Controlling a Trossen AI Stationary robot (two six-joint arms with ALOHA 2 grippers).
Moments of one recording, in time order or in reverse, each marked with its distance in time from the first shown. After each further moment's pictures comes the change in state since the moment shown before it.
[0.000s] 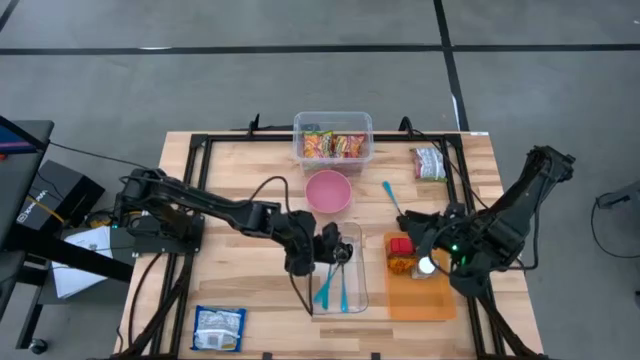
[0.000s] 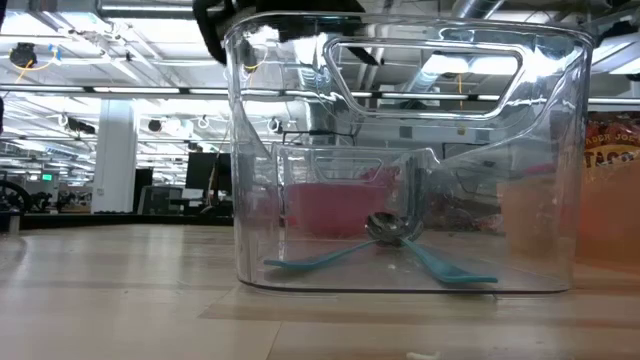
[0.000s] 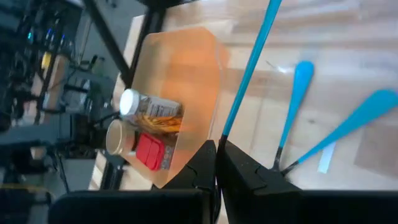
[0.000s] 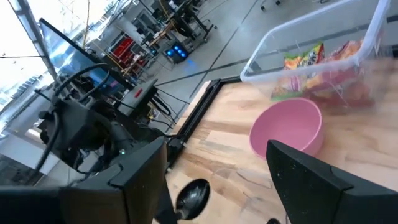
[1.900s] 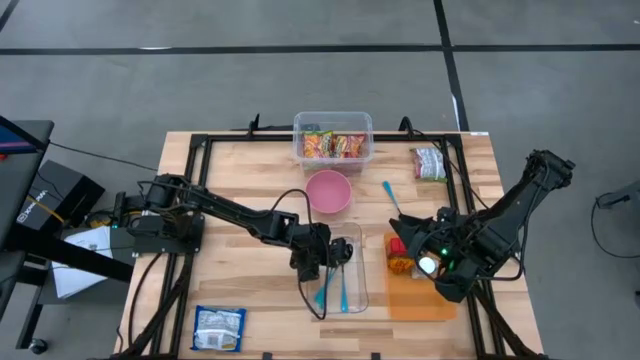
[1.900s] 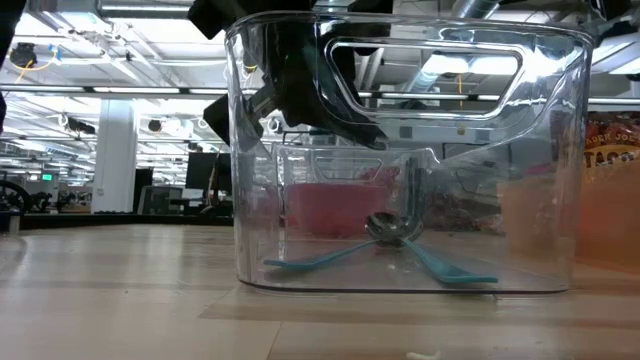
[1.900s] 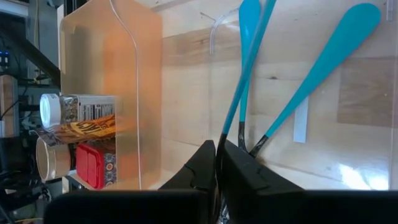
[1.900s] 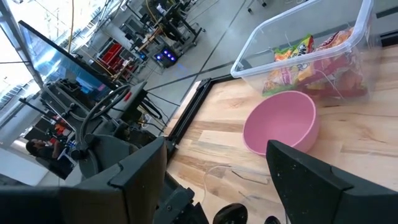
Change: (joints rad) left arm 0.001 0.181 -0.005 0.014 -0.010 0.242; right arm -0.046 0.080 0.000 0.000 -0.014 0.090
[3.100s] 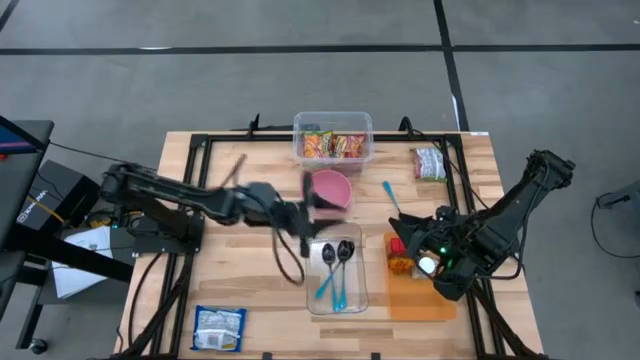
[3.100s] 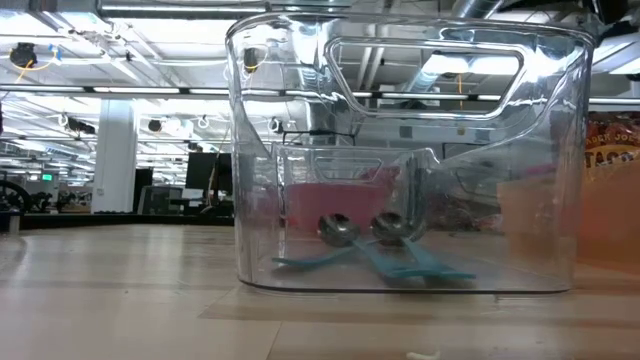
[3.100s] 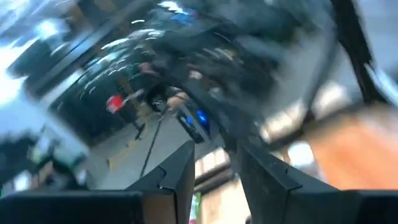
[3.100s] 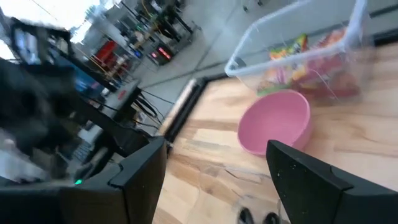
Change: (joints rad) left arm 0.002 -0.391 0.002 0.372 -0.355 -0.795; right arm -0.021 -0.003 0.000 -0.018 -0.031 0.002
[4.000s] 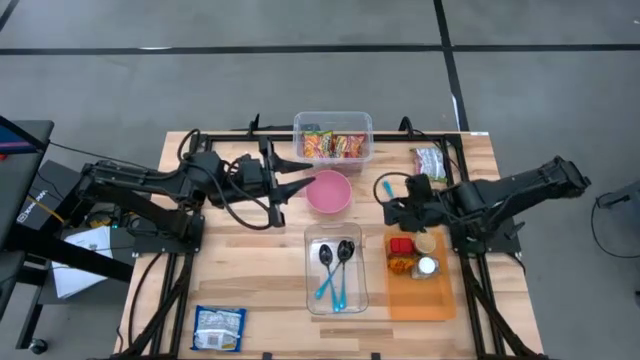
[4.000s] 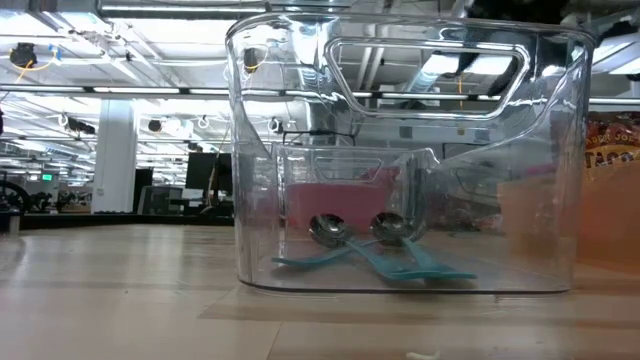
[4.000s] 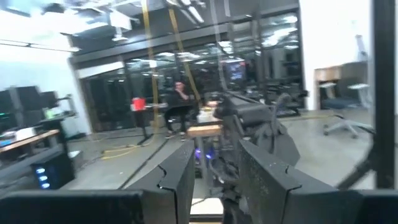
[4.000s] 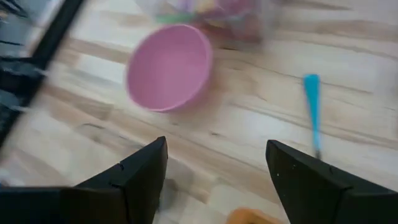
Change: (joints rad) left arm 0.045 -0.224 -0.002 0.017 -0.084 -0.379; right arm -0.516 -0.064 0.000 -0.087 -0.693 -0.447
